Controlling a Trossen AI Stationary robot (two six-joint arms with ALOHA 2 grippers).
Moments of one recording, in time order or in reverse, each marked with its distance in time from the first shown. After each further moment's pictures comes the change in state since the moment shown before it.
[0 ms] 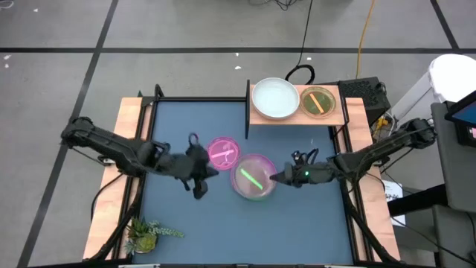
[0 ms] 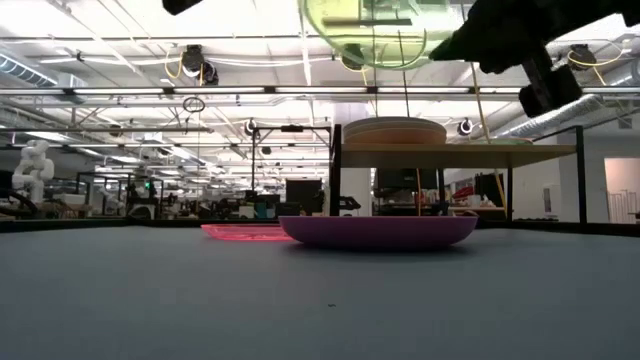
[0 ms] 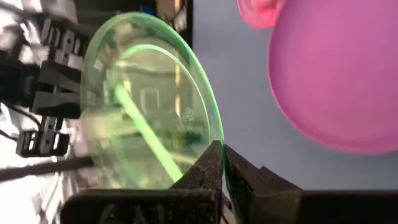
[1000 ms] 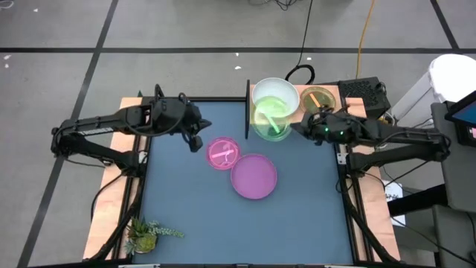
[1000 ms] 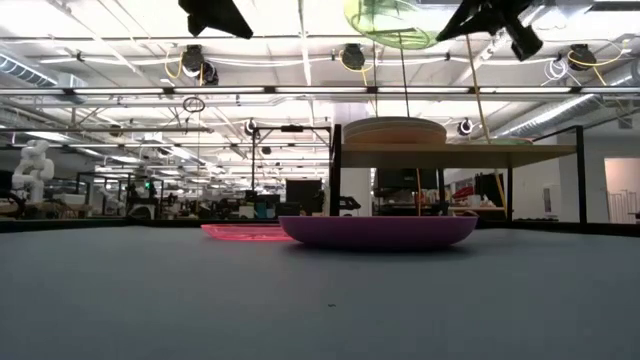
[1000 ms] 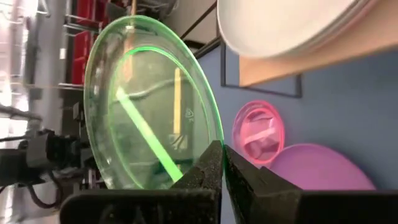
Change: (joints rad) left arm 0.481 -0.139 0.000 -0.048 0.106 0.558; right arm -0.418 -0.238 0.385 -0.705 0.029 -0.181
